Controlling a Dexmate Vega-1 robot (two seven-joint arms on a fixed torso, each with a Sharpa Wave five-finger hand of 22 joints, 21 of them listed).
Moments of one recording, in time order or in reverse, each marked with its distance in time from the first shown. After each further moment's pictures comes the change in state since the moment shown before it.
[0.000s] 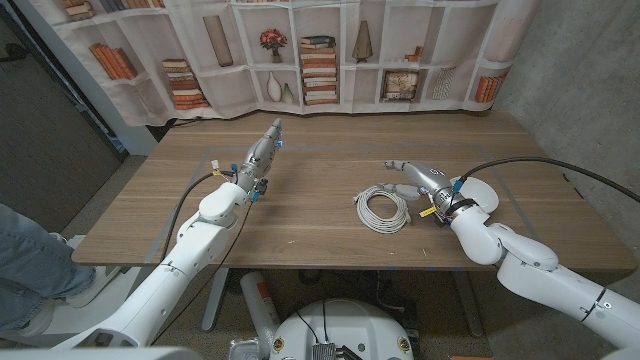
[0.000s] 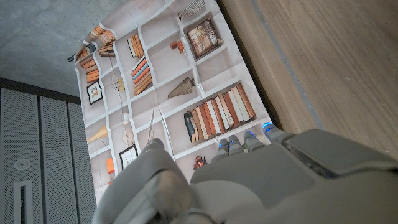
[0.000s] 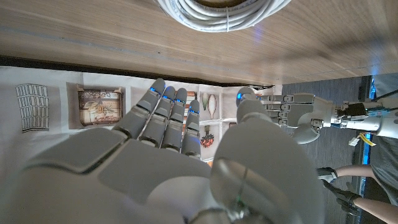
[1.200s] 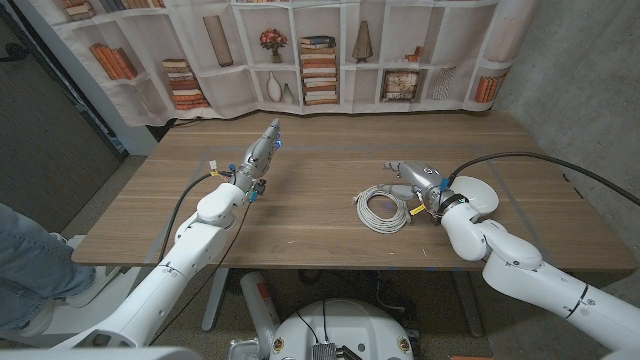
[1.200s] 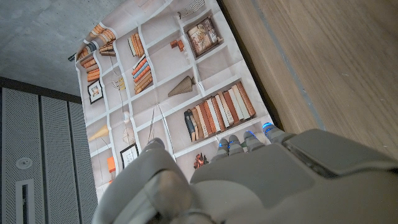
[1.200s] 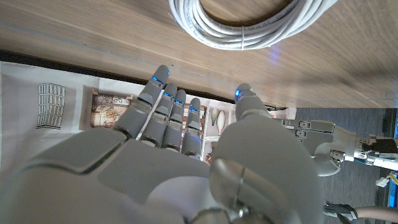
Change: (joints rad) left arm 0.006 0.006 -0.005 -0.002 -0.003 -0.009 -0.001; left_hand 0.005 0.005 -0.008 0.000 0.000 0.004 -0.003 0.000 0.000 0.000 0.000 0.000 0.000 0.000 0.000 0.000 0.000 0.000 0.000 -0.010 0.000; right arm 0.060 0.023 -0.086 -0.046 -0.115 -0.219 0.087; right_hand 0.042 -0.010 0.016 0.003 -0.011 0.037 0.018 -0.003 0.005 0.011 0.022 -0.025 0.003 0.027 0.038 -0.020 0.003 0.148 0.003 0.026 0.000
